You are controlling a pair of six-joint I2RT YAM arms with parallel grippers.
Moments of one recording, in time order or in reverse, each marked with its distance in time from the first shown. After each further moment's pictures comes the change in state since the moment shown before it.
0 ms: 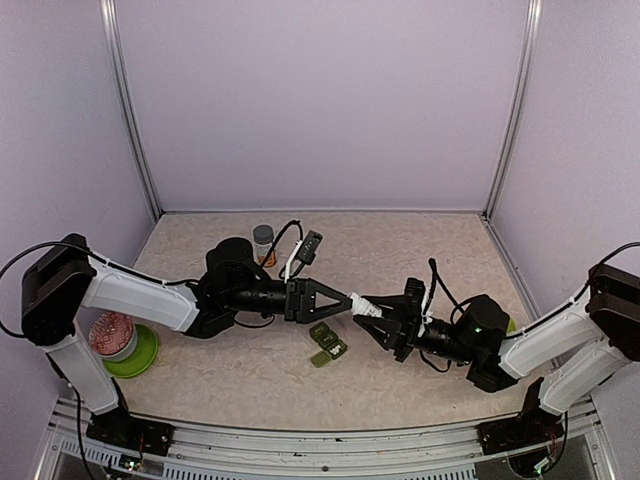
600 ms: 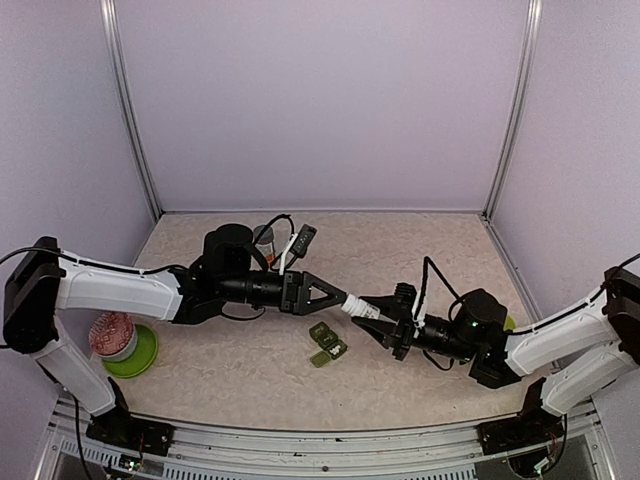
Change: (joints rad) left arm 0.022 -0.116 0.051 -0.352 -0.095 0.089; right arm 0.005 -0.075 0.033 -0.190 0.020 -0.145
